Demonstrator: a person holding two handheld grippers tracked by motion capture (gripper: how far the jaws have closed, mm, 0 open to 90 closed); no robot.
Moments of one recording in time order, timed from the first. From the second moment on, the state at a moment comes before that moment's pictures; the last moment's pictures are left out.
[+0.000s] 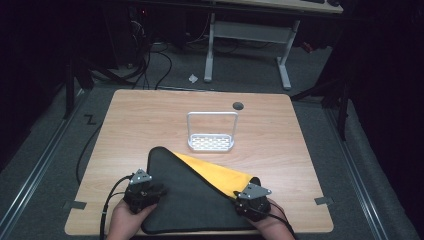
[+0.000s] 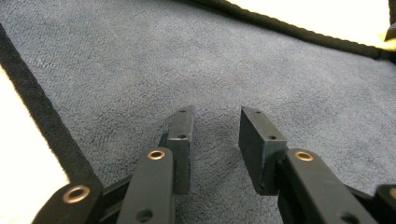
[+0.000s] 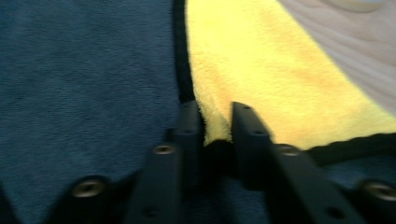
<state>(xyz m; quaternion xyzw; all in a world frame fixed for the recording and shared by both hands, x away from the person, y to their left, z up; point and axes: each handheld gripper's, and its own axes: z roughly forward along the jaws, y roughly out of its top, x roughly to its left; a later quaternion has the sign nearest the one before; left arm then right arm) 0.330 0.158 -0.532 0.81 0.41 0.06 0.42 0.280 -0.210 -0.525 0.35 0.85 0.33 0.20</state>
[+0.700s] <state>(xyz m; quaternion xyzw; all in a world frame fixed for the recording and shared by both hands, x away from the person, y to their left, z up) 0.329 0.158 -0.532 0.81 0.42 0.06 0.42 0.392 -0.261 -0.506 0.48 0.76 0.34 0.27</state>
